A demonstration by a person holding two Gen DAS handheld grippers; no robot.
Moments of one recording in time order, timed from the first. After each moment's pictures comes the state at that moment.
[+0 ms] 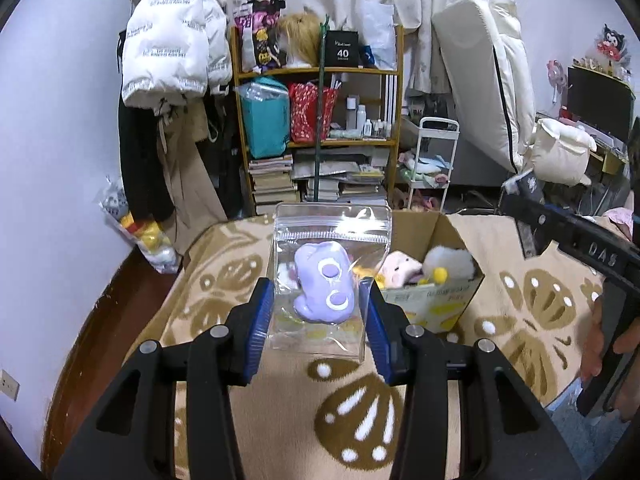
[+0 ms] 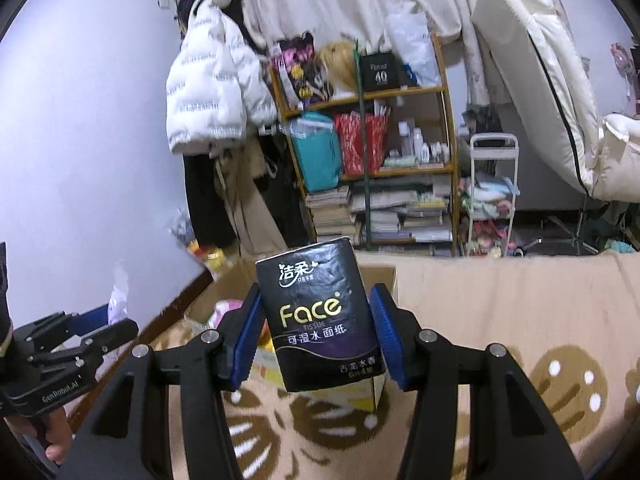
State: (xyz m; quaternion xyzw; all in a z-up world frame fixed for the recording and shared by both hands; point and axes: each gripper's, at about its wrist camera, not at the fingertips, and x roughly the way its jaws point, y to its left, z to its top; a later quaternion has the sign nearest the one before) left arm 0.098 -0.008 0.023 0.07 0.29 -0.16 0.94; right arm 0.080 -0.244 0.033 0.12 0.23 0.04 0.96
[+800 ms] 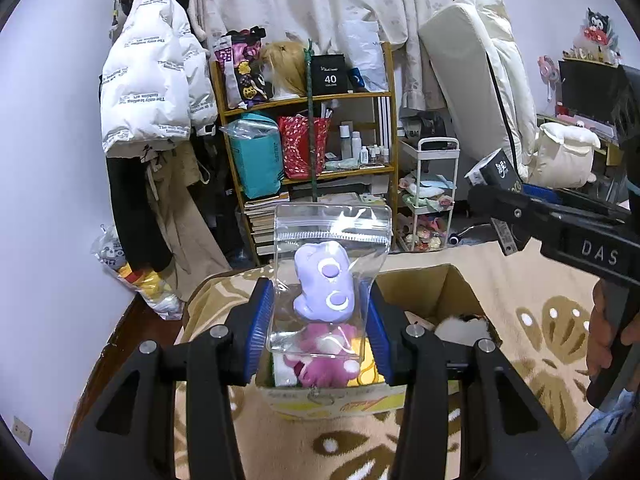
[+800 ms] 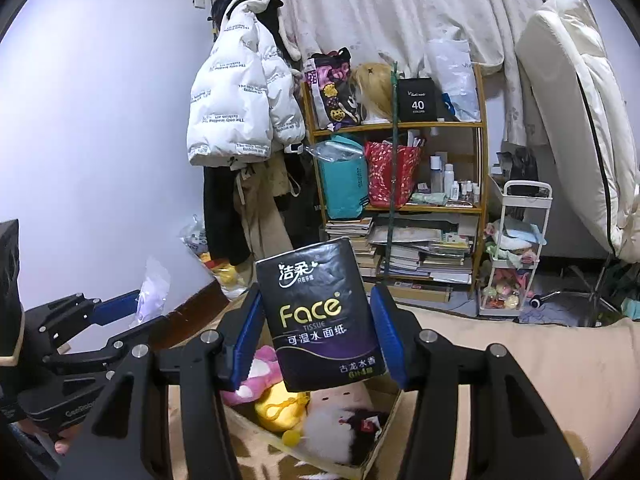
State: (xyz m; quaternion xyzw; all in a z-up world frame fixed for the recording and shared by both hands) left arm 0.156 -0.053 0.043 0.10 0.24 -0.16 0.95; right arm 0.148 -0.243 0.061 0.07 0.21 0.08 0.97
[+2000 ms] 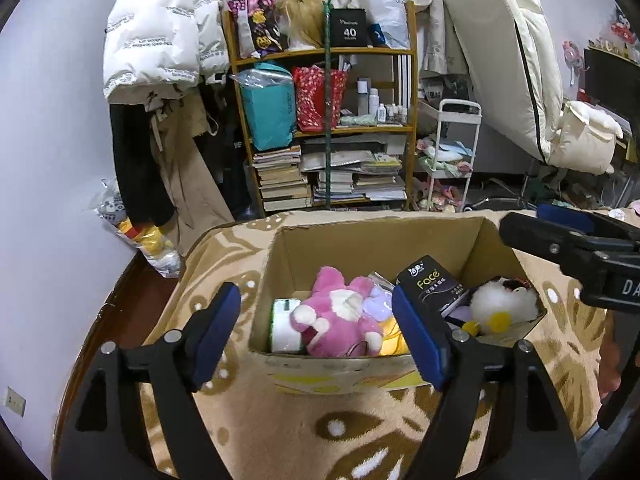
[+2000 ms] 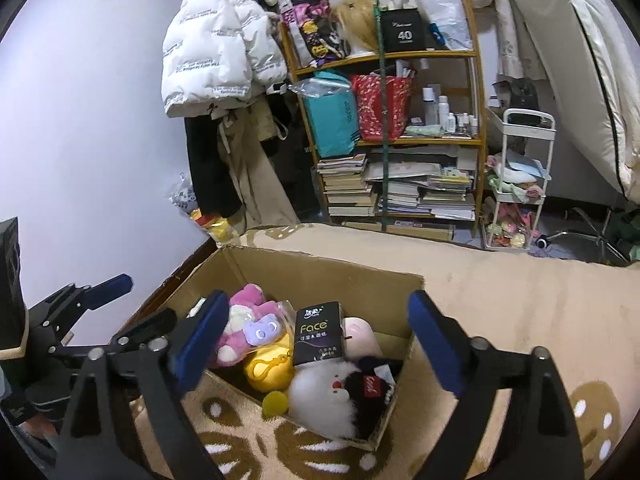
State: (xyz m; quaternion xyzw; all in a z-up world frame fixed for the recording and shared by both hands) left arm 0.181 -0.045 -0.012 0.09 0.30 -0.13 0.94; right arm 0.166 -0.250 -0.002 0.11 0.31 0.07 0.94
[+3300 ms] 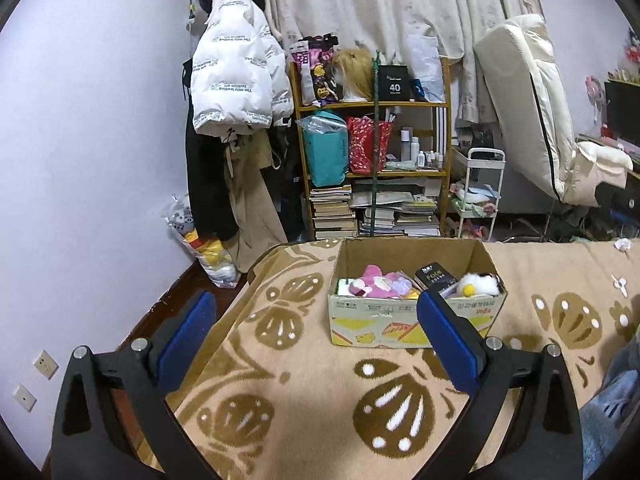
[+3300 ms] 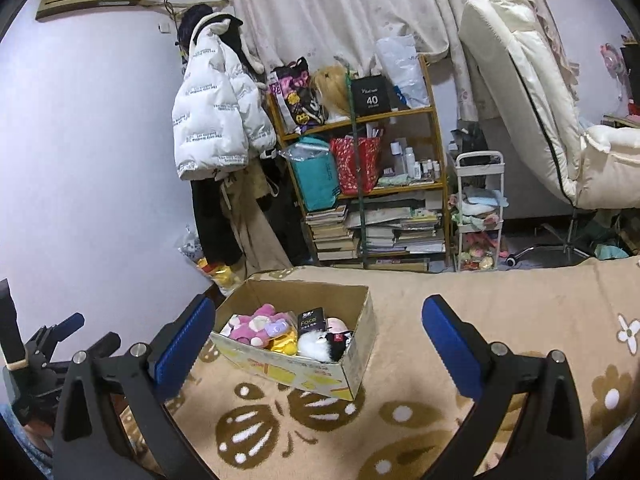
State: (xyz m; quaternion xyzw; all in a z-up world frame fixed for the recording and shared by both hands) left arm 0.033 0.010 0.055 0.07 0.23 -0.05 0.97; right arm 0.021 -0.285 0.083 0.13 0.22 0.04 0.97
